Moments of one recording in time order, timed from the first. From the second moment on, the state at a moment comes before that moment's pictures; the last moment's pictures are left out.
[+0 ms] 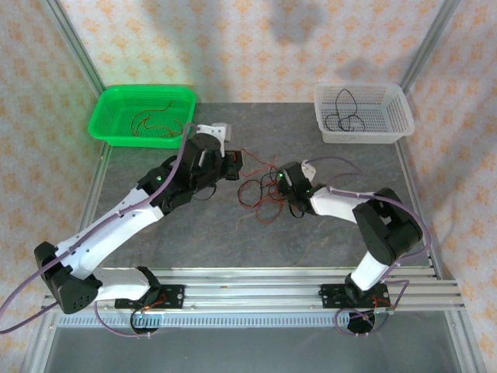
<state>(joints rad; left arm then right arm) -0.72 1.25 1.30 -0.54 -0.15 -0.59 0.58 1.65 0.82 -0.04 0.25 1.02</state>
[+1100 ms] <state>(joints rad) -0.62 1.35 1.68 -0.76 -0.50 -0.45 0.59 1.41 0.71 -0.10 0.20 0.96</state>
